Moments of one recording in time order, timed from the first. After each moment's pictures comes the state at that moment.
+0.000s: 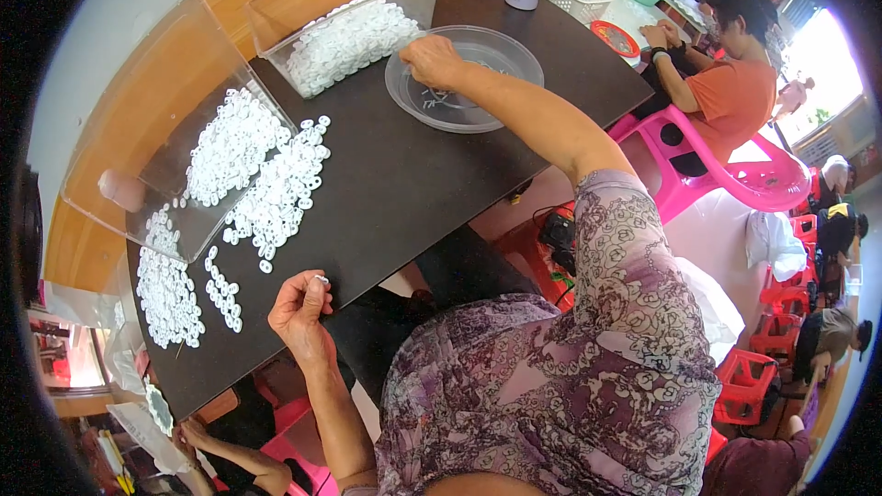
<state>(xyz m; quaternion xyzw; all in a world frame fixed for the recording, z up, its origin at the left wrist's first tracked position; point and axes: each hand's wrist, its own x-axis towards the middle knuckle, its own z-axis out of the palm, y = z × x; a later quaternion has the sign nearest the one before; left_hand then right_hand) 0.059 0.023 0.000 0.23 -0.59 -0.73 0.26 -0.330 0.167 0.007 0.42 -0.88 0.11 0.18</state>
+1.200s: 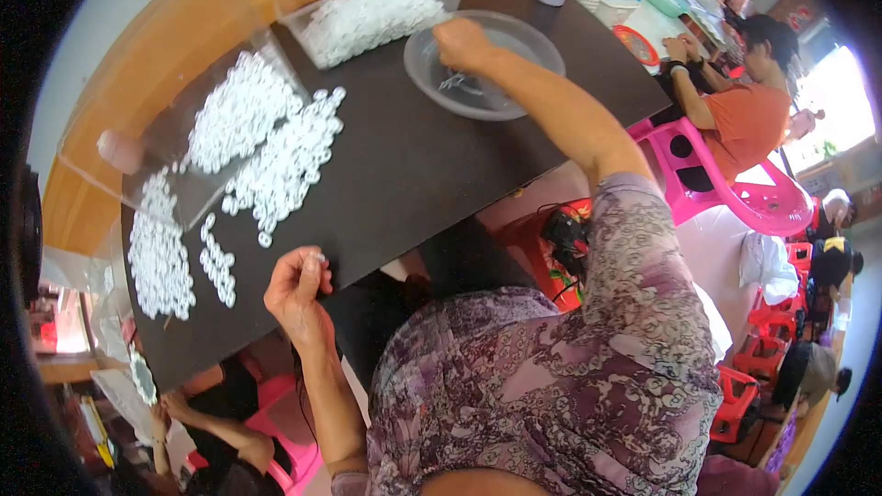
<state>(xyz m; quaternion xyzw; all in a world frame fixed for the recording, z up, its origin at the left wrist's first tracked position) 0.059 0.026 0.002 0.23 -0.57 -0.73 0.29 -0.351 0.173 -0.008 0.44 -0.88 0.04 0.19</state>
